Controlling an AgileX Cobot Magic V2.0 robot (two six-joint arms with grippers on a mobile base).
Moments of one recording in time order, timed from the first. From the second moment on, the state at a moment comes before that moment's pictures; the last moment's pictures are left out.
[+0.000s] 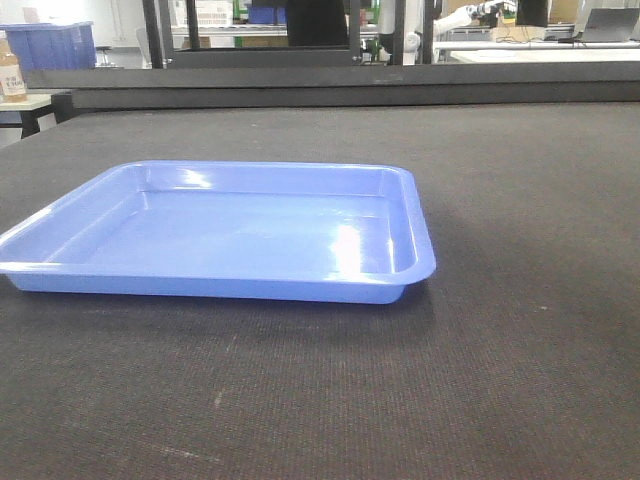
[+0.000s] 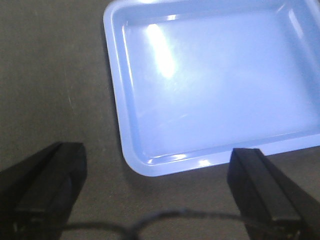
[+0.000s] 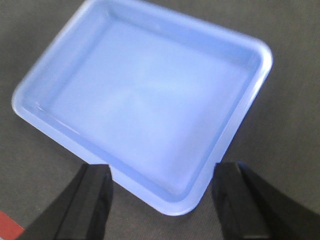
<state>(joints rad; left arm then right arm) -0.22 1.19 -1.18 -0.11 0.95 0.14 0.49 1.38 -1.34 0.20 0.83 0.12</state>
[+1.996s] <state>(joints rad) -0.18 1.94 -1.48 -0.07 0.92 -0.04 0.49 2.06 -1.68 -0.08 0.97 0.57</state>
